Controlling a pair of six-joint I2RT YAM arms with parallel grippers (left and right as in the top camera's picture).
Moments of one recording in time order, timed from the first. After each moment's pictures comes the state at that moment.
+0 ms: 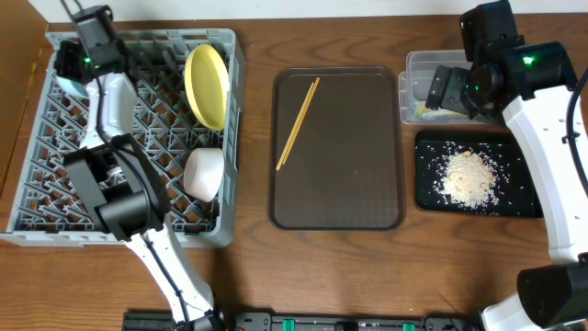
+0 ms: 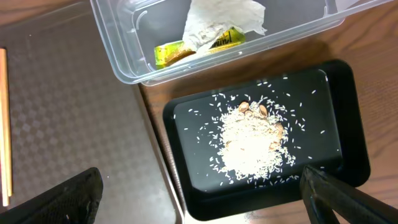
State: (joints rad) left arm 0.35 2.24 1.84 -0.15 -0.88 0.76; right arm 0.22 1.73 1.82 -1.30 0.18 0.52
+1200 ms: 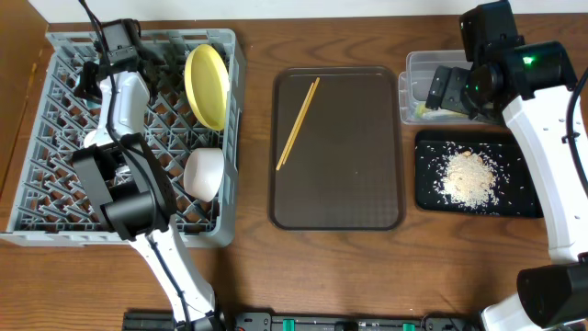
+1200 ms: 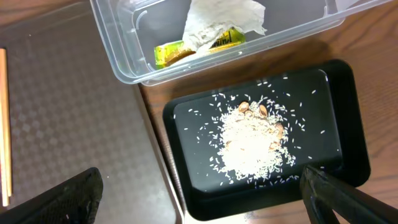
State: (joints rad) left arm 0.30 2.23 1.81 -0.55 -0.95 0.51; right arm 0.22 1.73 1.82 -1.30 0.18 0.52
